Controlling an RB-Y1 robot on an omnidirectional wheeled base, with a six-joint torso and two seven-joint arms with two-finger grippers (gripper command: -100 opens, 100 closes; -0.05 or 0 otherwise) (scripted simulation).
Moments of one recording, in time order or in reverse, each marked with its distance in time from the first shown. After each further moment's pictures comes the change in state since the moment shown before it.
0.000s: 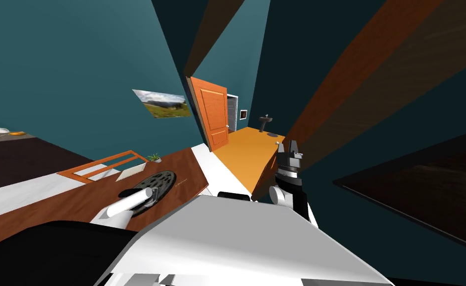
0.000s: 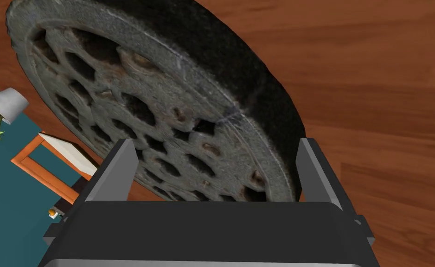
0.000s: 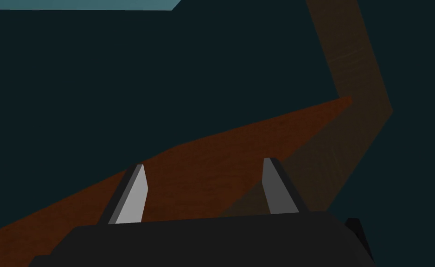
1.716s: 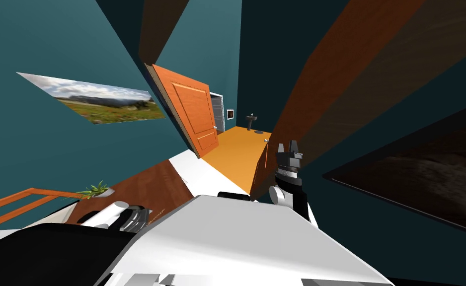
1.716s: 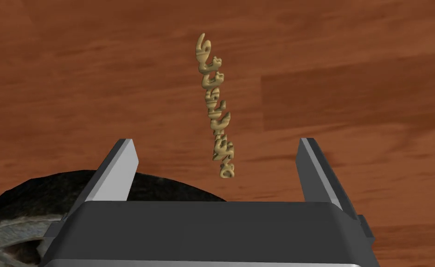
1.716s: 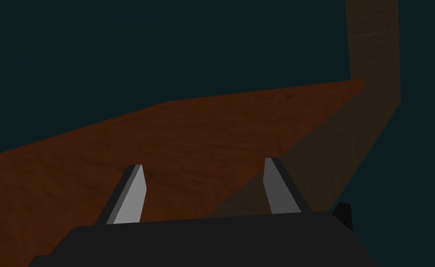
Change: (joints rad) left arm -0.058 0.106 0.221 0.404 0.156 0.419 -0.083; right arm 0.000 0.000 0.000 0.000 0.000 0.000 0.000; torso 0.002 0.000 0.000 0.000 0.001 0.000
